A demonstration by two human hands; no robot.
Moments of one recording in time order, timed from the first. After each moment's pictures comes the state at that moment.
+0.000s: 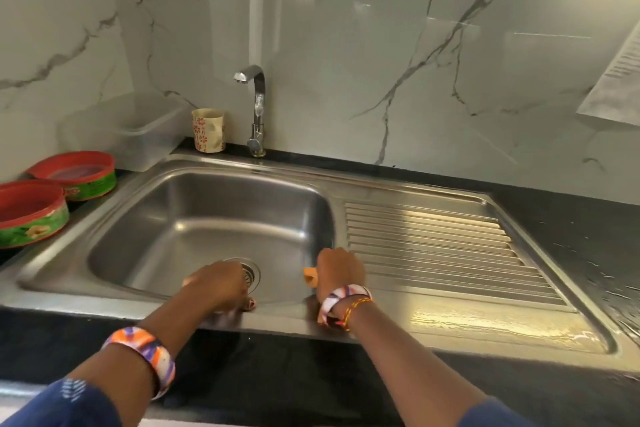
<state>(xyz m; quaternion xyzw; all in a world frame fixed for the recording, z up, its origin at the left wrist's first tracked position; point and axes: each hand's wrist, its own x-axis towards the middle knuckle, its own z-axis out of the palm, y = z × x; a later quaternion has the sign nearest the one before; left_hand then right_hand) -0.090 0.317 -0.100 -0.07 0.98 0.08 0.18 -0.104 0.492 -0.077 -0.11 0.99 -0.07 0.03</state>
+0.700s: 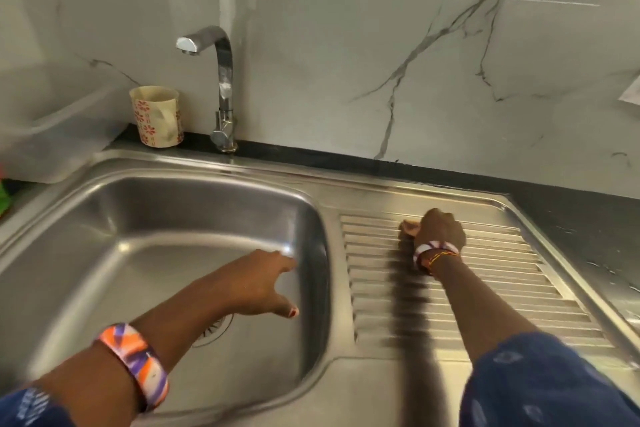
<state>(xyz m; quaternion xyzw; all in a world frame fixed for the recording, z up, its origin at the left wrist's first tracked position) -0.203 0.351 -0.089 0.15 0.95 0.19 0.19 -0.293 0.617 -0.088 0.20 0.97 -0.07 -0.10</state>
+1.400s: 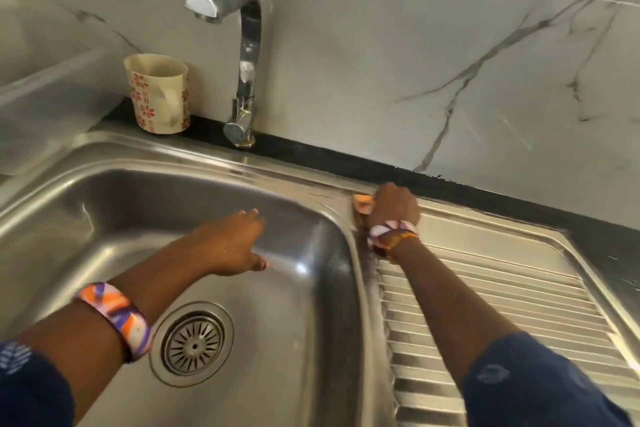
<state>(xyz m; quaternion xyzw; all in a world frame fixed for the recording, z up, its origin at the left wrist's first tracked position) -0.312 0.288 -0.108 0.07 0.98 0.13 0.15 -0.394 0.497 -0.086 0.07 0.99 -0.07 -0.06</state>
